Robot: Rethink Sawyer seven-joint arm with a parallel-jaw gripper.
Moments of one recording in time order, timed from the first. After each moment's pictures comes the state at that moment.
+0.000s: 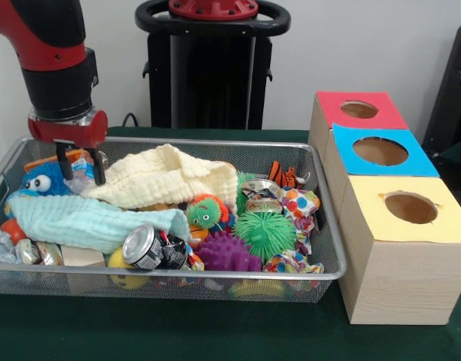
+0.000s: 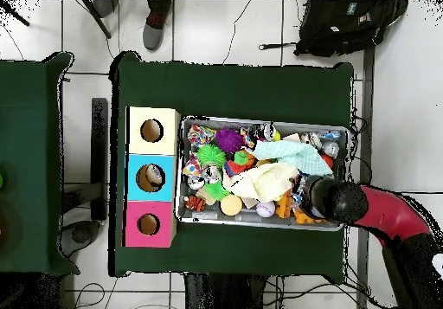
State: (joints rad) arm -0.92 -0.57 0.38 1.69 -0.51 0.56 1.78
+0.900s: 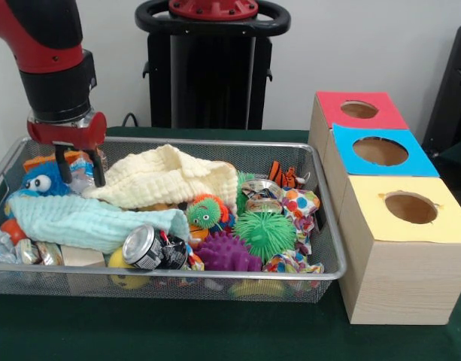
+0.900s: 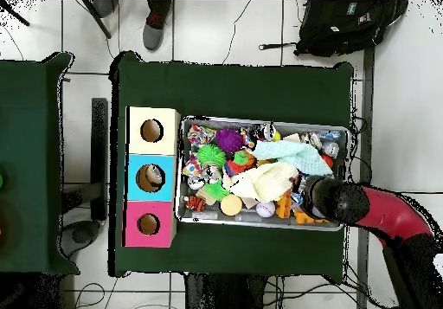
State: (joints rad) arm -0.94 -0.56 0.40 1.69 -0.52 0.56 1.78
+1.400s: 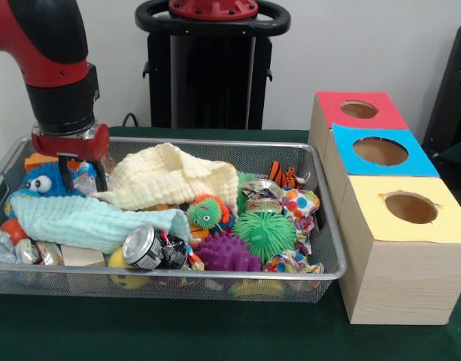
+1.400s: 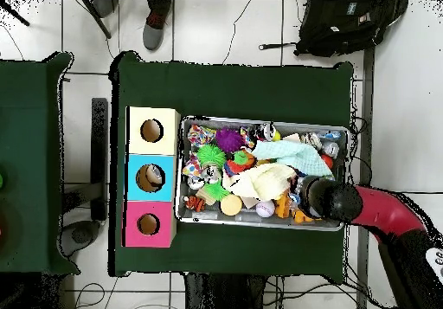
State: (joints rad) arm -0.94 -0.51 0.40 1.66 -0.58 0.55 1.78
